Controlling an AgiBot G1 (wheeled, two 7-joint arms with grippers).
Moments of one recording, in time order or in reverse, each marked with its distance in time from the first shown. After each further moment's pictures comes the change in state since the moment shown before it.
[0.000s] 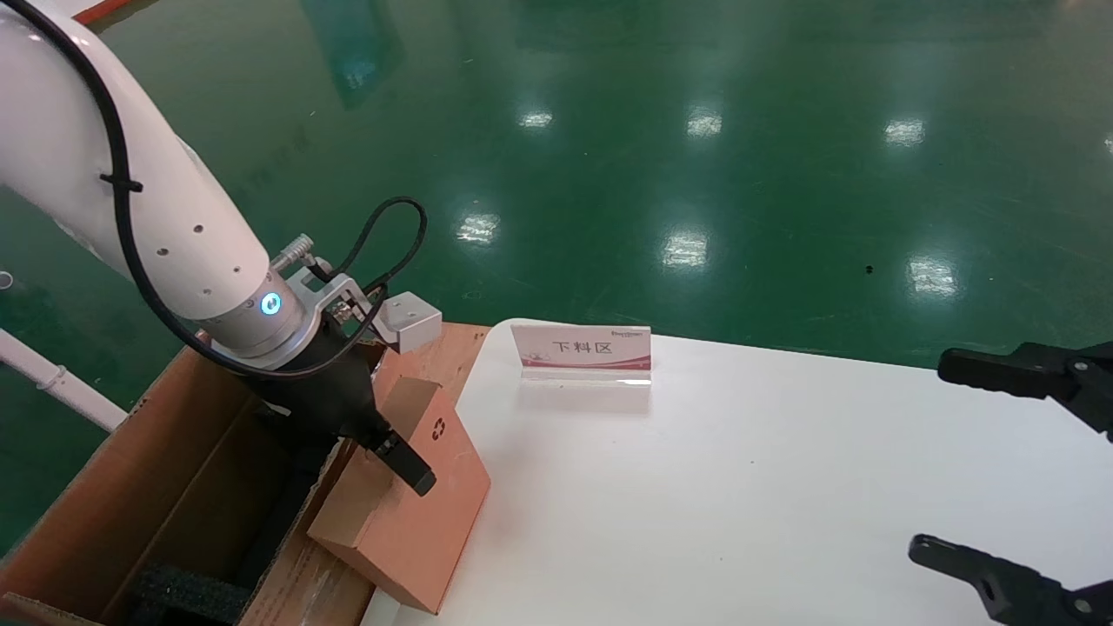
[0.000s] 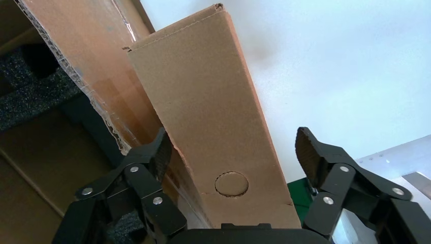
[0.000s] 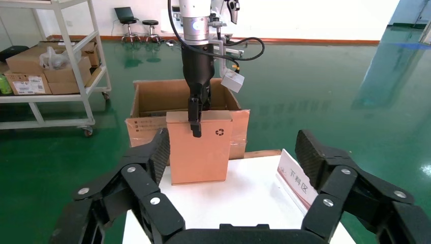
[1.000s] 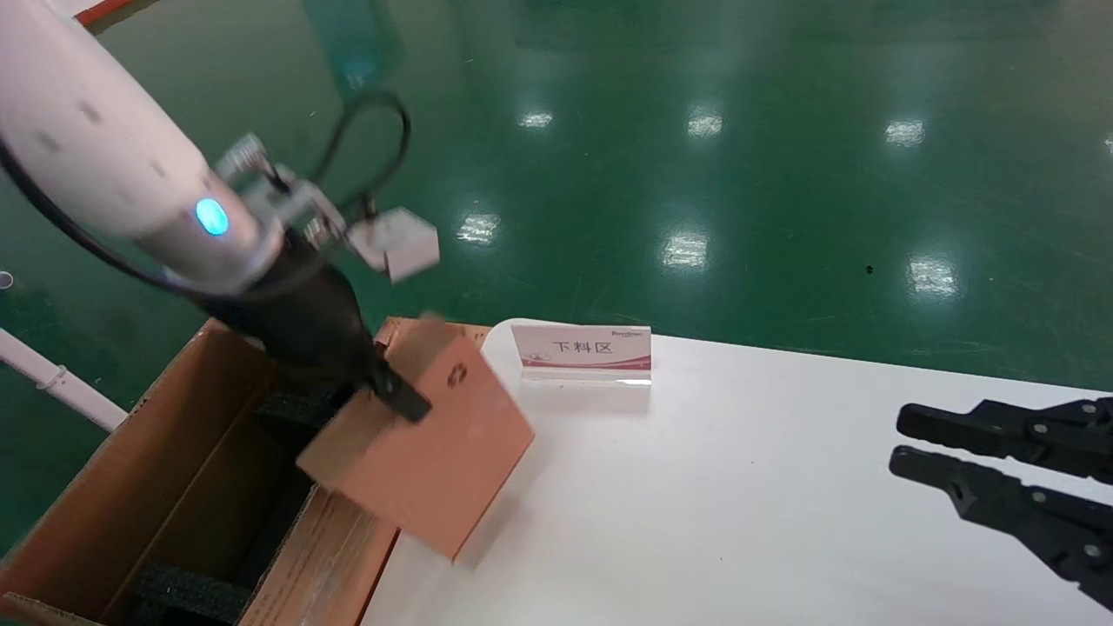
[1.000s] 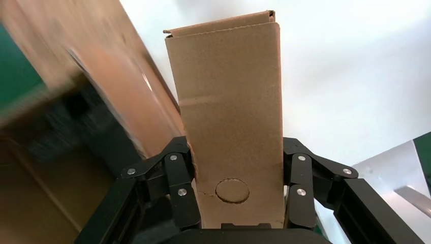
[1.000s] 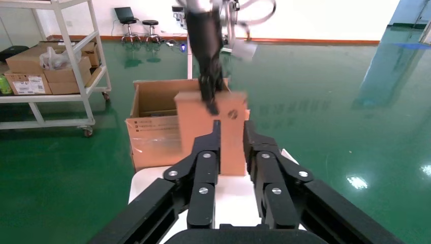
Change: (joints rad) left arm -0.189 -0.023 -0.083 0.011 -0.055 0.086 0.080; right arm 0.000 0.000 0.000 0.000 0.000 0.000 0.000
